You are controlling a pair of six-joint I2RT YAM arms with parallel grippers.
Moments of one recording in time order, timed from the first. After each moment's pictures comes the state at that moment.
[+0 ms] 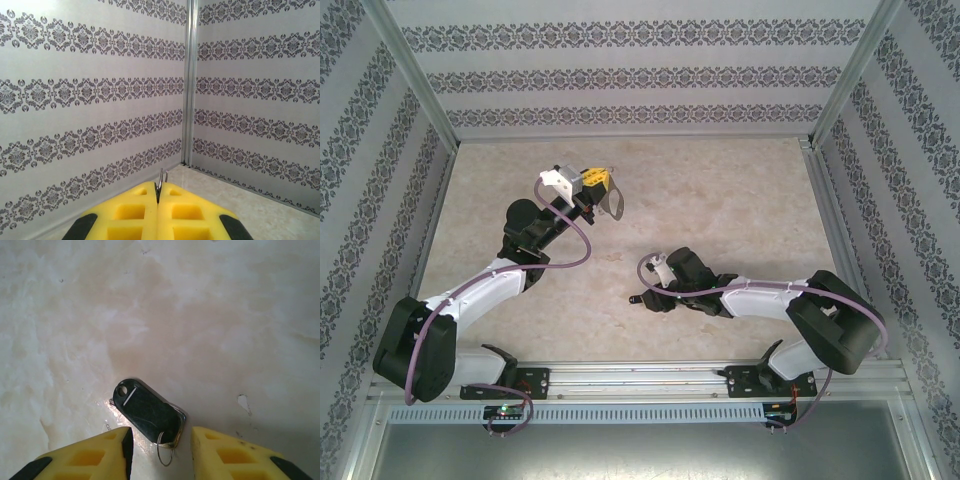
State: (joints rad) left arm -0.40 1.30 0.71 0.86 0.34 -0.08; right arm 0.78 1.46 0.53 0.09 -0.28 0.26
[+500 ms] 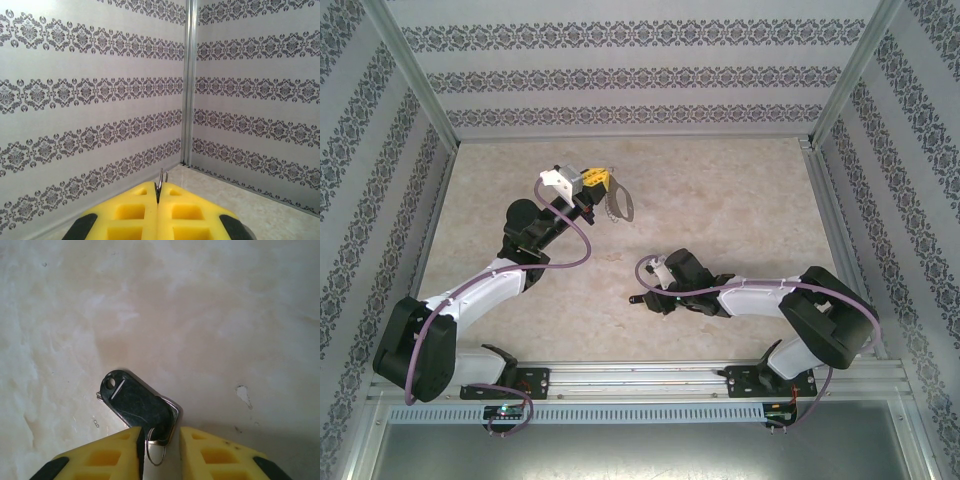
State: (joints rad) left arm -0.40 1.30 0.71 0.86 0.35 -0.08; right arm 0.78 1.50 0.53 0.10 -0.28 0.26
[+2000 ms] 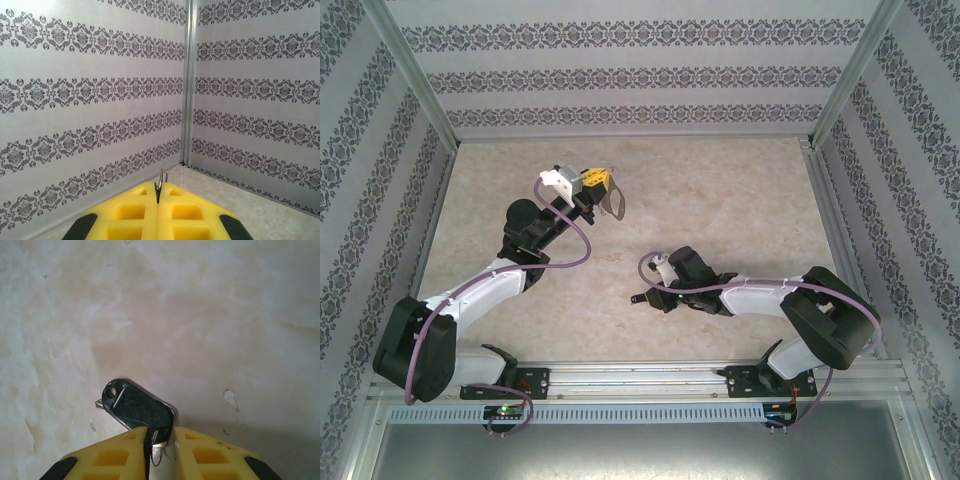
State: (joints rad) left arm -0.40 1.30 0.71 0.86 0.35 -0.09; right arm 0.75 1.49 0.52 0.11 -0.30 0.27
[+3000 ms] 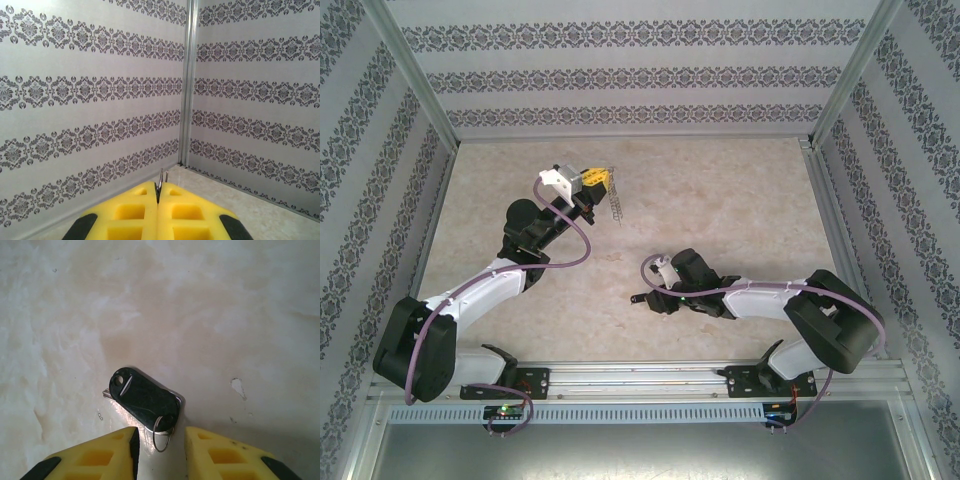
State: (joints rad) left arm -0.40 1.30 0.71 0.86 0.35 -0.11; right arm 0.75 1.47 0.49 0.13 -0.32 0.27
